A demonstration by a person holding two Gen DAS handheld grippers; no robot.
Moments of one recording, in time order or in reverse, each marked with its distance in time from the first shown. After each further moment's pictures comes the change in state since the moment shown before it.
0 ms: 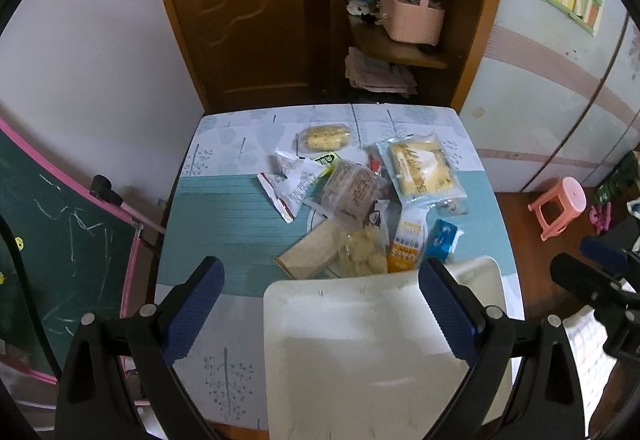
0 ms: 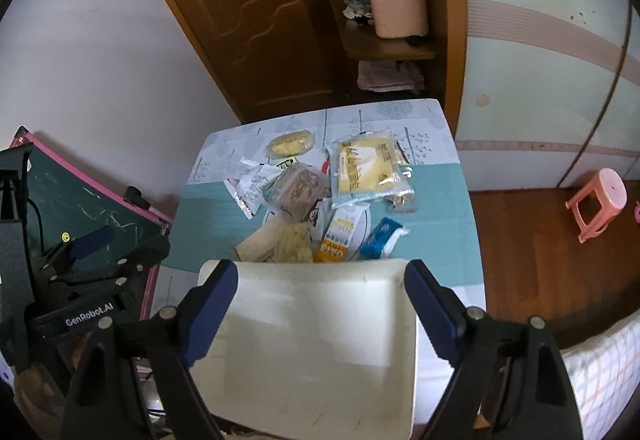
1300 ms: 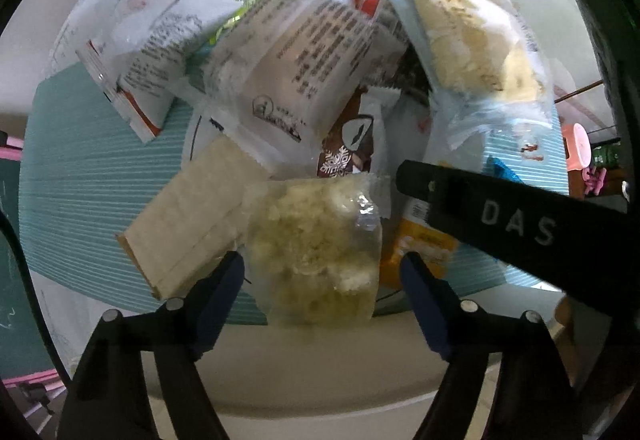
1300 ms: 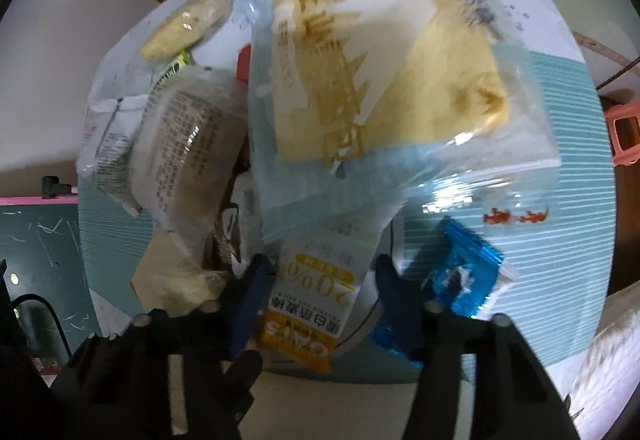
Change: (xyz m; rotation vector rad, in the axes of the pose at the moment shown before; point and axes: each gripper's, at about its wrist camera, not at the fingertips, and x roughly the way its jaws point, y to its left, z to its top) left arm 0.274 -0.049 -0.024 -0.053 0.488 -0.117; right arm 0.311 -0.036 0.029 0.158 0.509 -0.022
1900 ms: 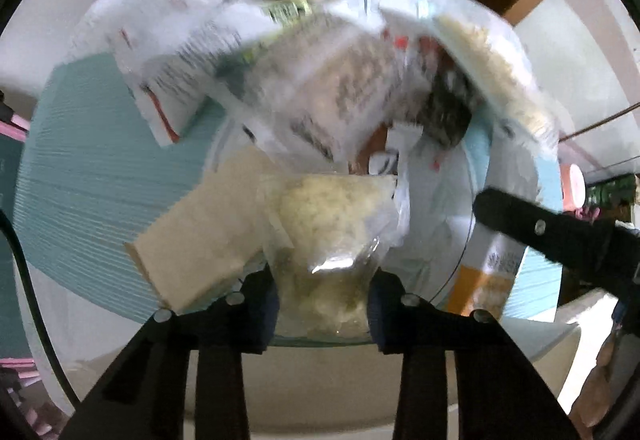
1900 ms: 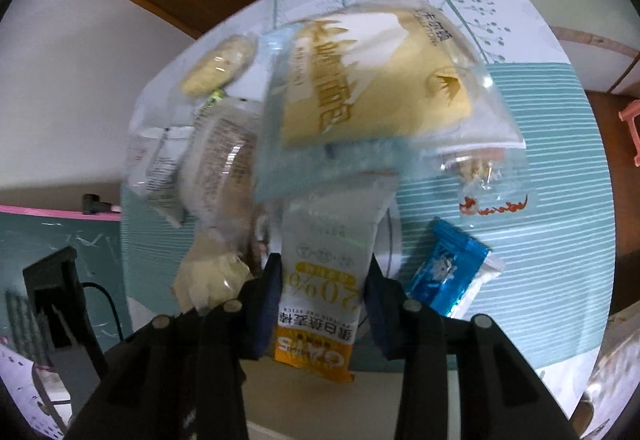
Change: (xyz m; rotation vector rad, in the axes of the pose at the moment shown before) left arm -0.003 0.038 -0.029 -0.085 -0.147 -0.033; right arm -0.048 -0.038 -0.024 0.019 -0.131 0.165
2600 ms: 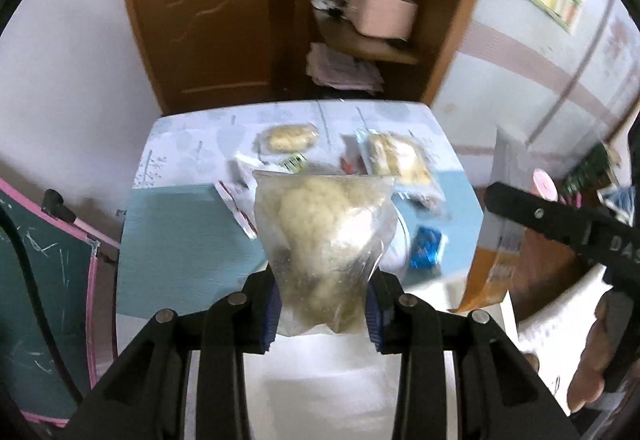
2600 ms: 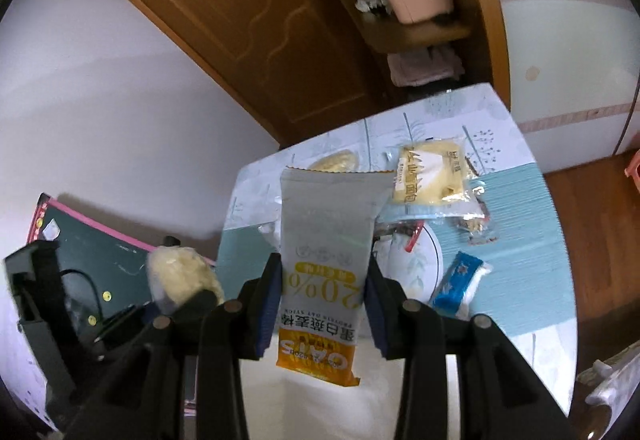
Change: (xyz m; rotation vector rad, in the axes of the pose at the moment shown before) left arm -0.209 0.008 -0.031 0.241 -0.313 -0.033; right arm -0.166 0.081 -0.081 -0.094 -0.391 0.116
